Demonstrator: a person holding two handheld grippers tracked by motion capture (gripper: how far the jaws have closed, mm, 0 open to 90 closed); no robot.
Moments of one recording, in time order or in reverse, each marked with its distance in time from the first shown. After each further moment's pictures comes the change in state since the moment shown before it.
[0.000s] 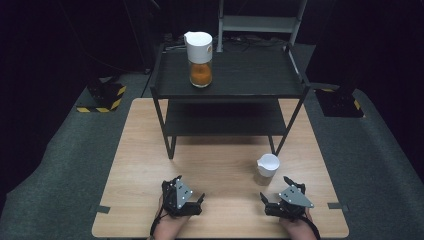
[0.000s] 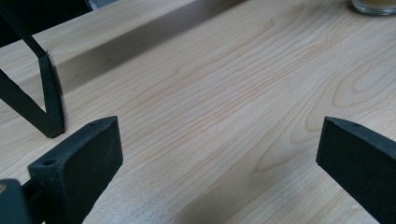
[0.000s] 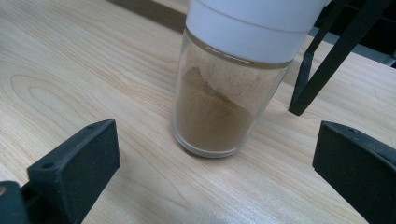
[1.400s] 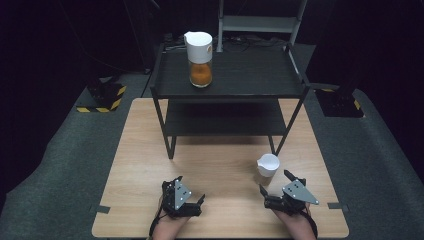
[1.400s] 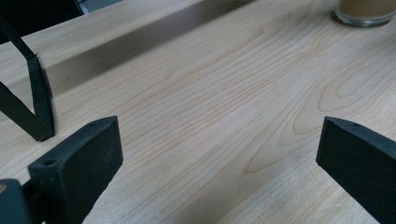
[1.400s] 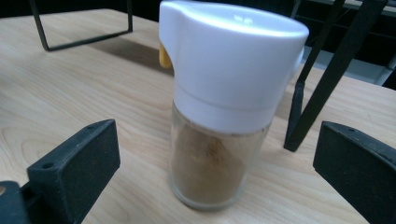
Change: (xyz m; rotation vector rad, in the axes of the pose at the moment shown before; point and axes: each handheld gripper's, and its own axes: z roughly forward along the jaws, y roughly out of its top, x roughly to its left) left arm 0.005 -0.007 -0.004 -0.036 -0.034 -0.016; right arm -0.004 0.004 0.003 -0.123 -0.003 0.098
